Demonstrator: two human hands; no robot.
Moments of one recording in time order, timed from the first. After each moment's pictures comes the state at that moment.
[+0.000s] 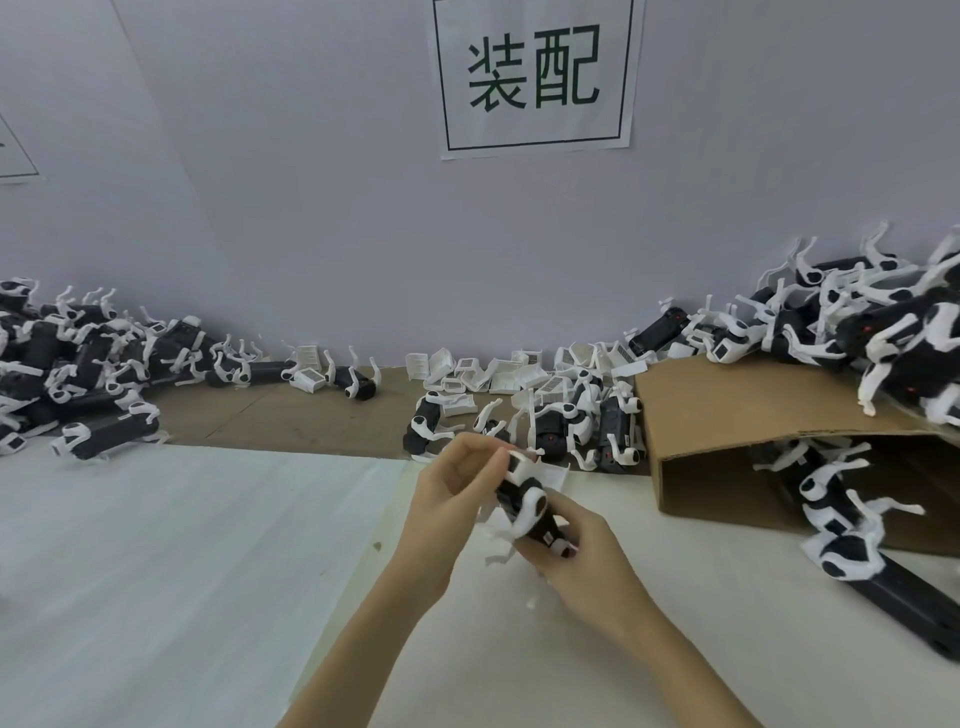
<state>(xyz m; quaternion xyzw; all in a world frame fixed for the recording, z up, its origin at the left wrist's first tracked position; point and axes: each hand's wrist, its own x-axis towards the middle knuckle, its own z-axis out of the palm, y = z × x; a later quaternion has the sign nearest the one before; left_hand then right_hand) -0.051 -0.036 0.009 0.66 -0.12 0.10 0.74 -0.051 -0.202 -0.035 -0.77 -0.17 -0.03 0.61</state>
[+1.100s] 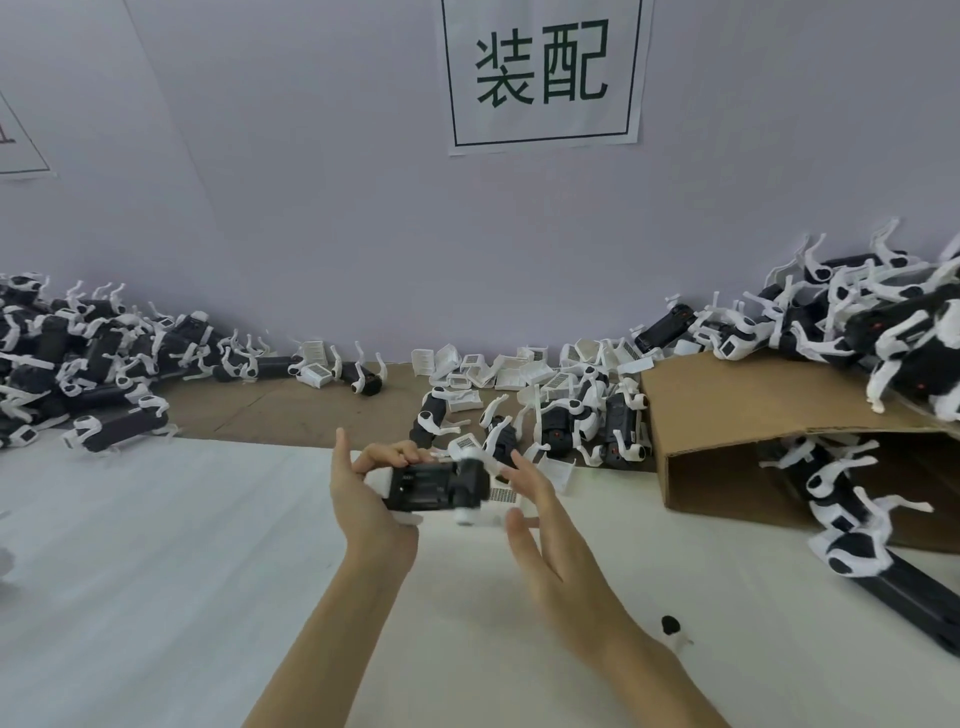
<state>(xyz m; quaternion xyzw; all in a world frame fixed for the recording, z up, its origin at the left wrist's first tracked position) -0.034 0.013 0.004 0.34 0.09 0.19 0.92 -0.069 -0.177 -0.038 -0.81 -0.23 -0.06 0.53</state>
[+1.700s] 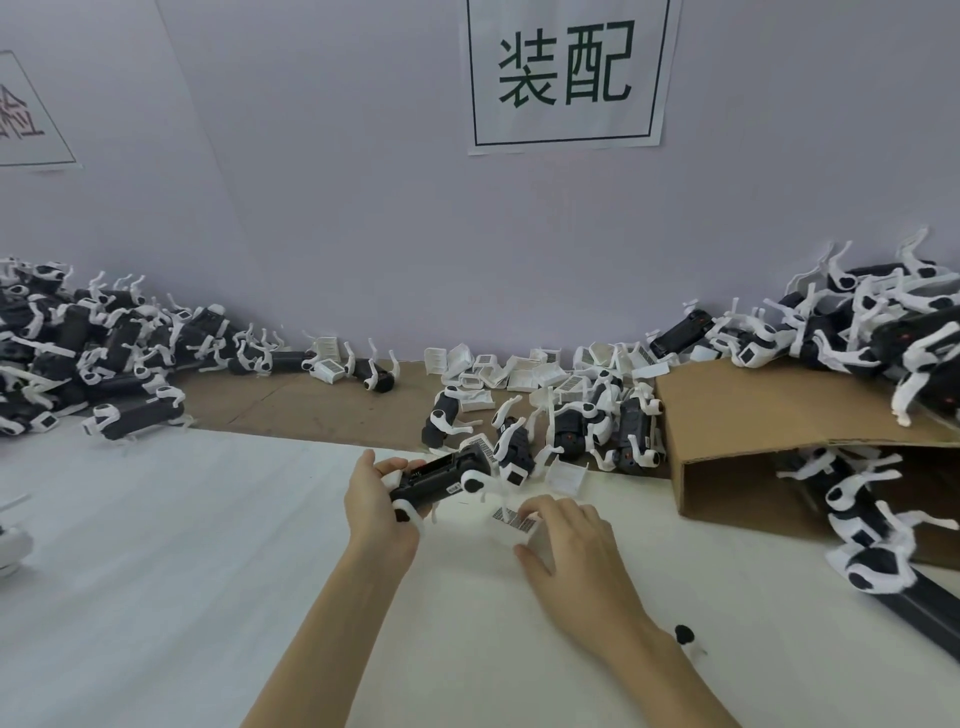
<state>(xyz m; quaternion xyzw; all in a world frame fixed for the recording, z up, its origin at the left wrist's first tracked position) -0.028 0.024 0.005 0.36 0.27 0.12 0.88 -0.045 -0.184 -0.055 -0.93 -0.19 -0.15 0.26</state>
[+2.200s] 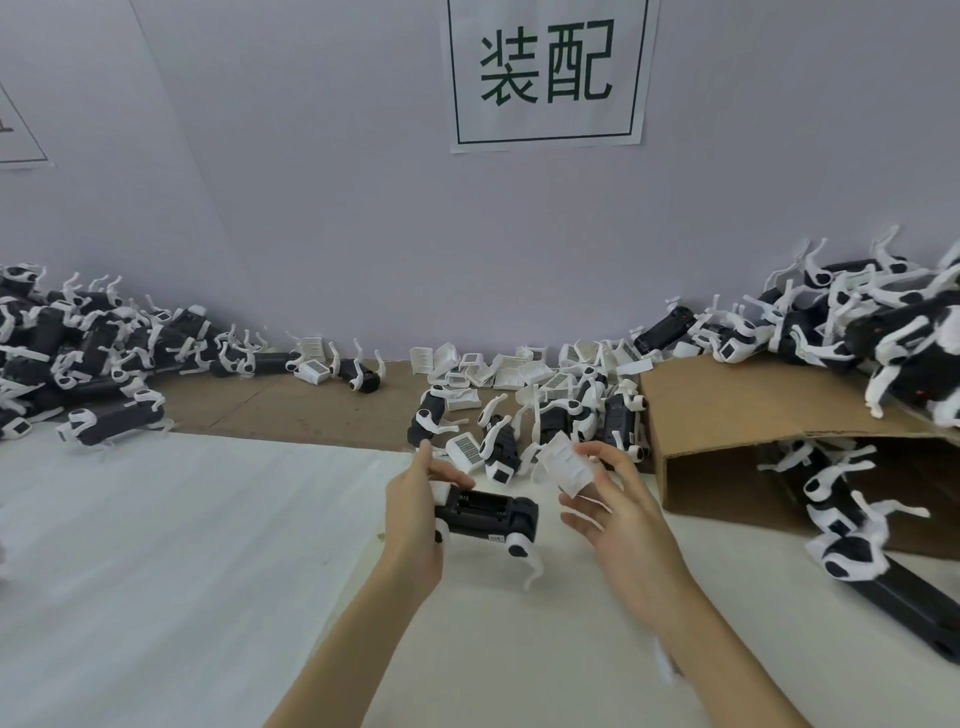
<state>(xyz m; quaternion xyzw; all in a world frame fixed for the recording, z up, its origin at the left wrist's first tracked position) -0.033 -0.017 -0.007 0.57 0.17 0.11 0.80 -0.039 -0.222 -0.018 -0.56 -0.05 0.00 0.83</state>
